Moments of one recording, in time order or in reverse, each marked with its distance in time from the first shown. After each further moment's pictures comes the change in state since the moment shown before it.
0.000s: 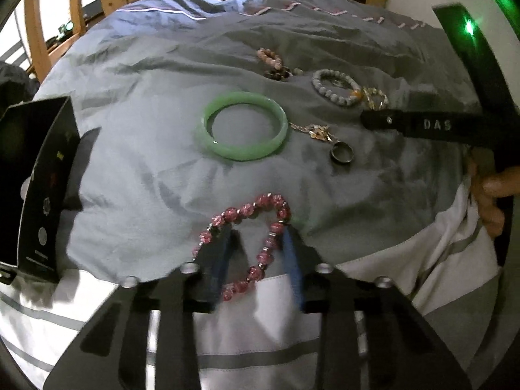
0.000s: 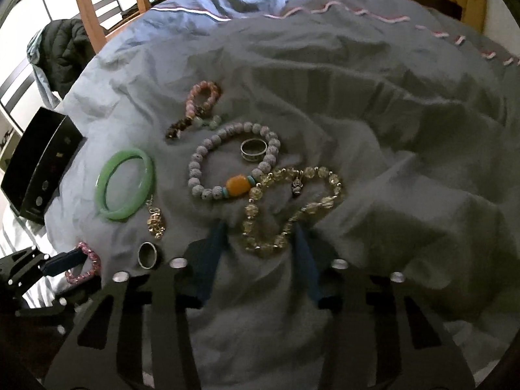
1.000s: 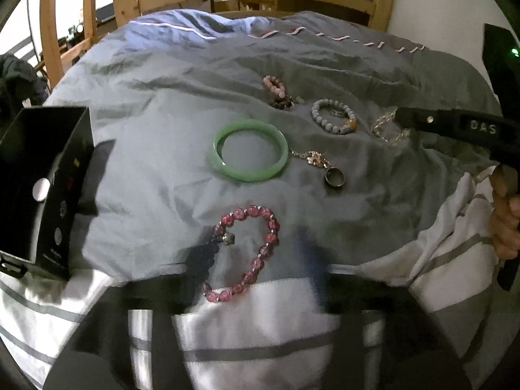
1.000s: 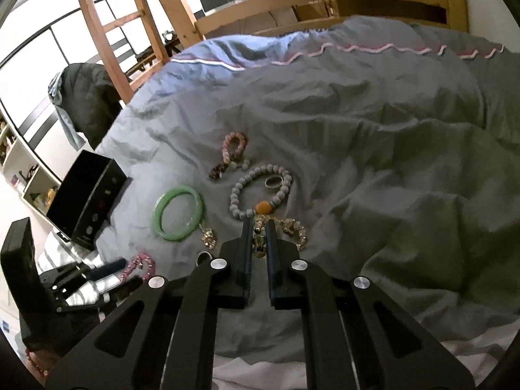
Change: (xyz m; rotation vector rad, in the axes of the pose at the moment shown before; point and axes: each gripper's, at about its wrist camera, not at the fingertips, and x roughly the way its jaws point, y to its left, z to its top) left arm -0.024 0.002 0.003 -0.018 -0.094 -0.005; right arm -0.057 -0.002 -0.007 0.064 -0.130 0.111
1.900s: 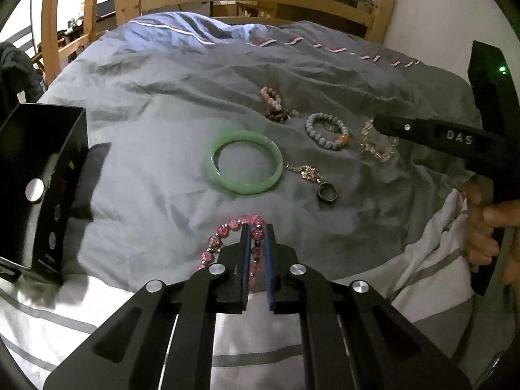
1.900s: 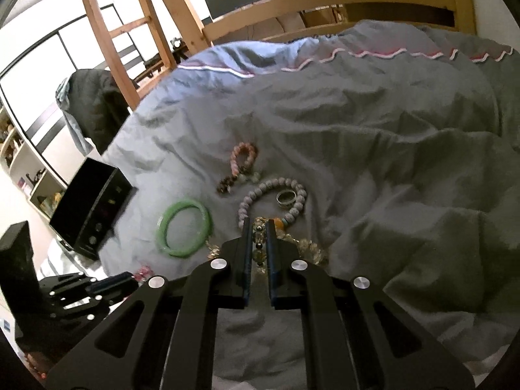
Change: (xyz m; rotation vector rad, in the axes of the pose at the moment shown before) left arm -0.007 0.012 0.007 -0.048 -0.015 -0.074; right arm -0.003 0.007 0.010 -0.011 -0.071 0.047
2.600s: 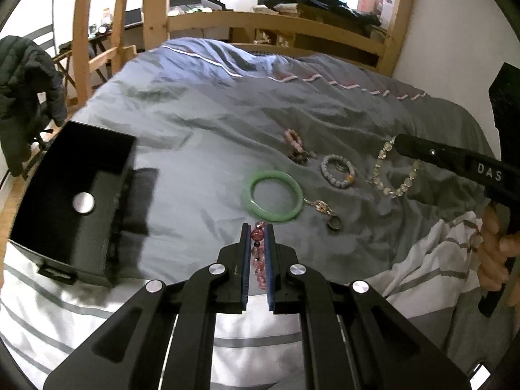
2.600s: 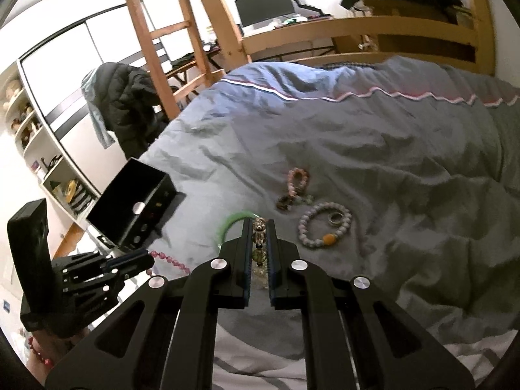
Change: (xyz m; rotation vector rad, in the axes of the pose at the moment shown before) left arm -0.062 0.028 0.015 -0.061 -0.084 0.043; right arm -0.043 0.069 0.015 -0.108 -0.019 0.063
